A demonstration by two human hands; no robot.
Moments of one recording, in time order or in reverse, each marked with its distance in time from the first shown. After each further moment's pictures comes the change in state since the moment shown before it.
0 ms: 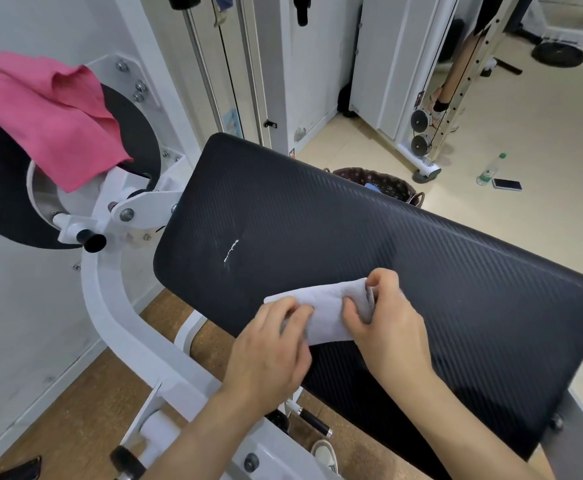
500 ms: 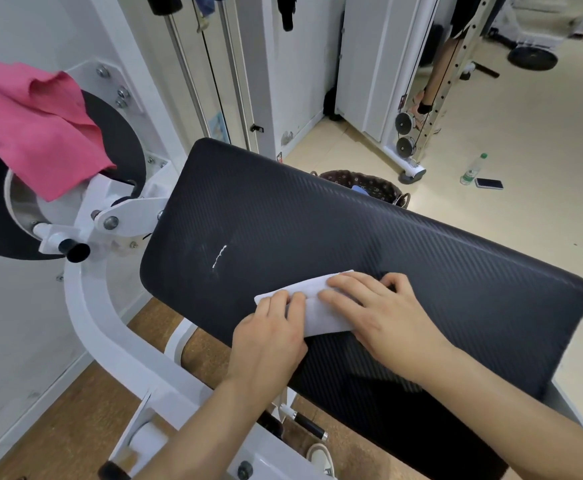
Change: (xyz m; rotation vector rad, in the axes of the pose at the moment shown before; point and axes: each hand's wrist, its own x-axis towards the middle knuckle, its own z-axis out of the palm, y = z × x) left_hand 0.026 0.008 0.003 0.269 -0.101 -0.045; right_hand 0.019 0.028 -0.023 -0.543 -0.191 -0.729
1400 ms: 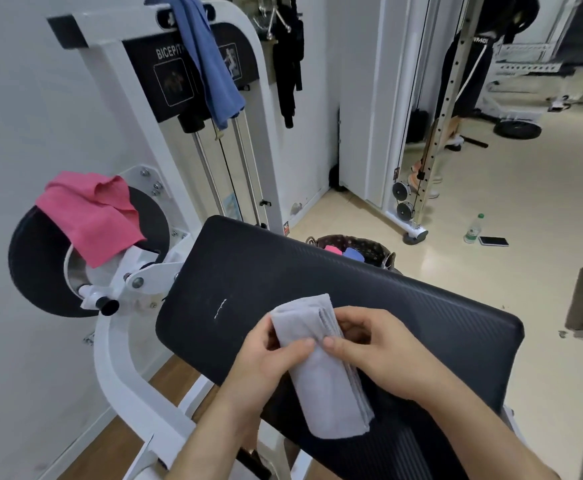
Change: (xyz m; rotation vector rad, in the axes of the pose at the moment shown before) left_hand 0.020 0.046 -0.119 -1.524 -0.266 -0.569; right_hand -0.024 0.004 -0.102 1.220 -0.022 0.323
